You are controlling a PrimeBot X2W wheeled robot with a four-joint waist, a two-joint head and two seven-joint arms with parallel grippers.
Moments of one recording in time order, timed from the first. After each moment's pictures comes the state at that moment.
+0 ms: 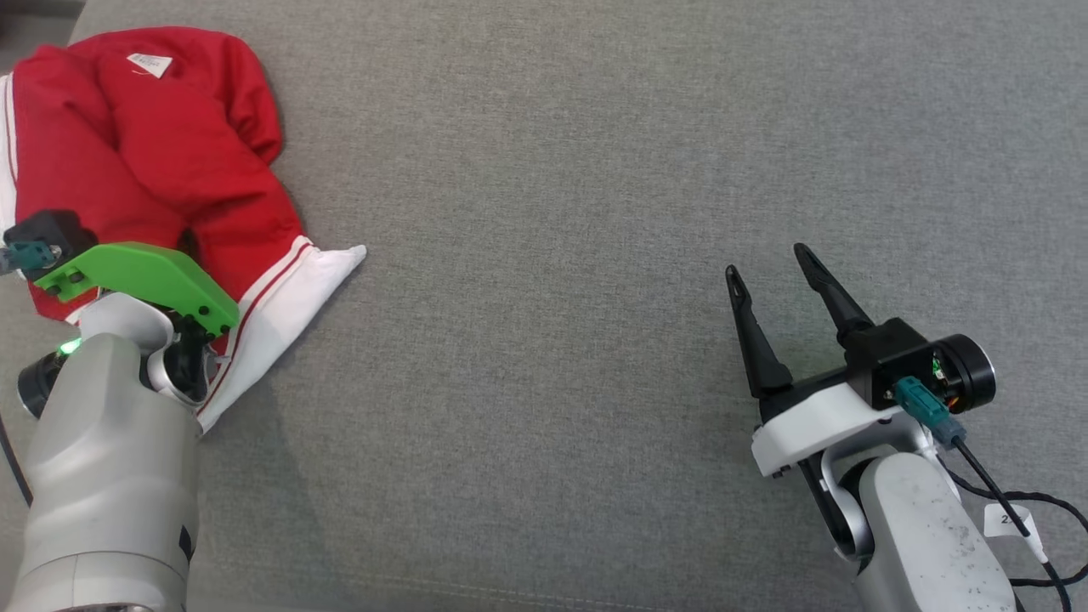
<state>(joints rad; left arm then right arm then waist) -0.86 0.16 0.06 1.11 -0.50 -0.01 0.06 -0.24 -0.05 0.14 0.14 -0.01 0.13 -0.15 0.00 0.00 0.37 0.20</state>
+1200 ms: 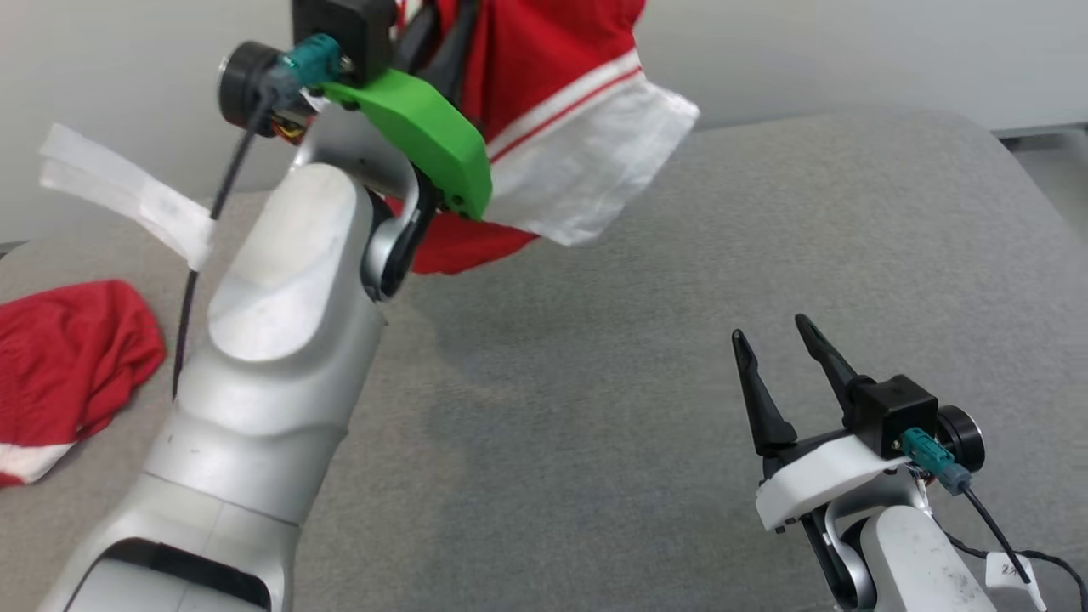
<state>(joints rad) -0.98 0.05 -0.47 0.61 -0.43 -0.12 -0.04 -0.15 -0.05 0.14 0.21 0.09 0.13 -0.19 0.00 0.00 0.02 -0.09</state>
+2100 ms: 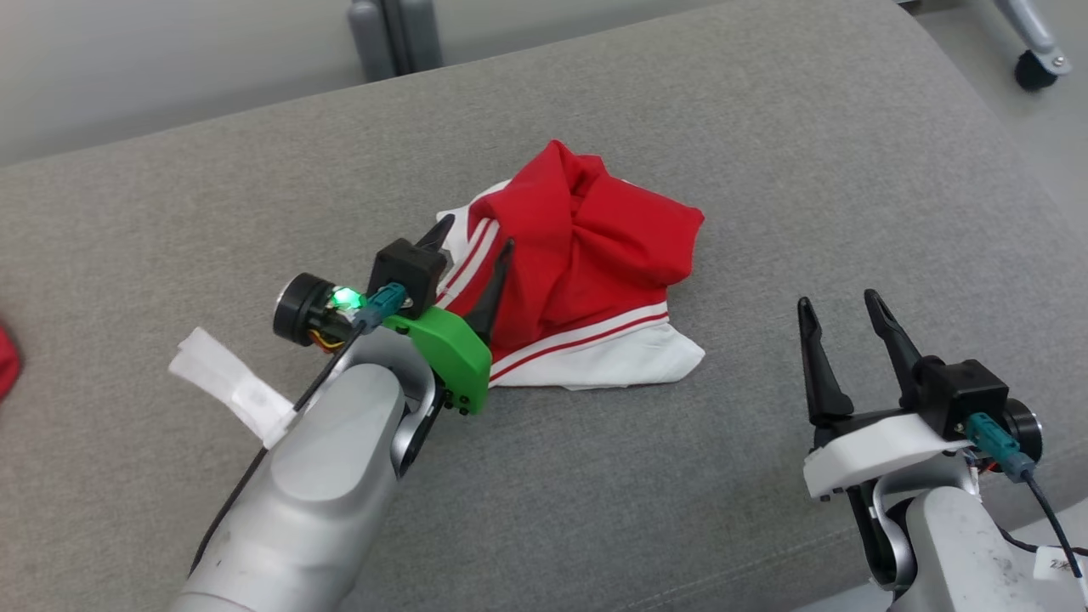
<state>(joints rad) -0.74 0.06 -0.65 0.82 -0.39 -0.06 -0.22 -0.18 -0.05 0.02 0.23 0.10 0.13 -0.23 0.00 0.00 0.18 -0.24</state>
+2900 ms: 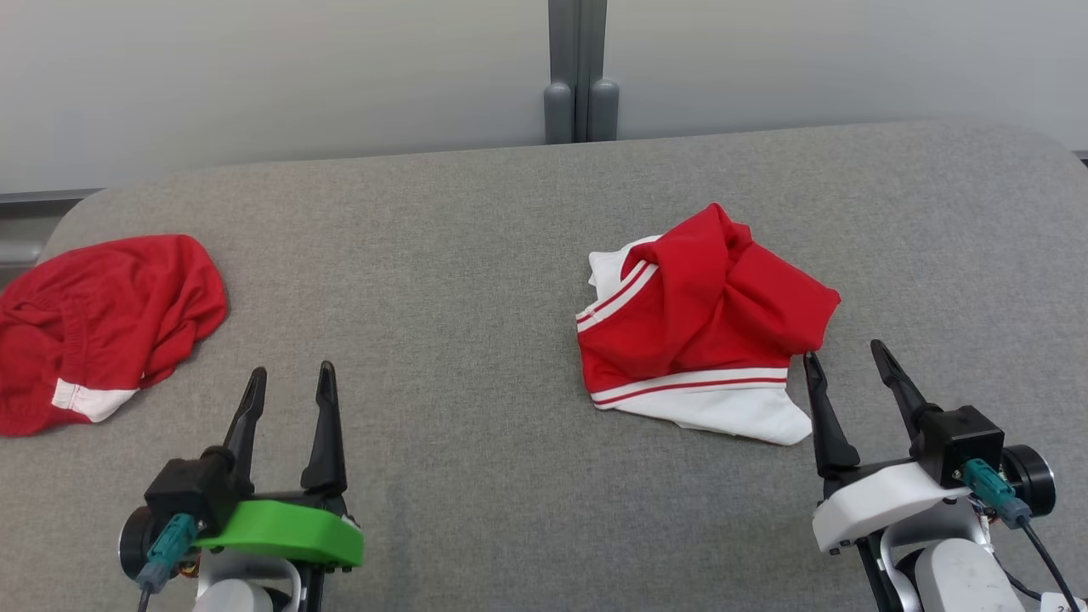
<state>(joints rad) -0.11 0.11 -0.15 0.22 -0.35 -0.03 -0.26 -0.06 -0.05 0.00 0.14 0.03 0.13 -0.18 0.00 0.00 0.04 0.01</state>
